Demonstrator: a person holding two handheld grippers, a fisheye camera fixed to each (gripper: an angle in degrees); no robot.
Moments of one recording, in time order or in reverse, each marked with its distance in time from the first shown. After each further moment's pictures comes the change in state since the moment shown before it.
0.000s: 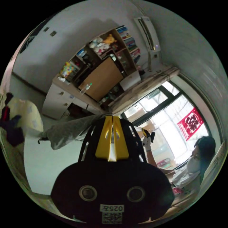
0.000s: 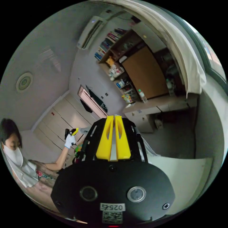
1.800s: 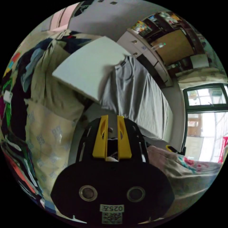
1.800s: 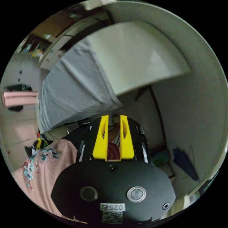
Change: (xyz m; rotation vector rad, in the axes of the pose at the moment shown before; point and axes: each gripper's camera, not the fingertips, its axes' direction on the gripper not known) left arm -0.140 0.460 0.089 -0.340 -0.661 -0.423; right arm -0.235 0.272 -0.102 -0.603 0.754 0.651
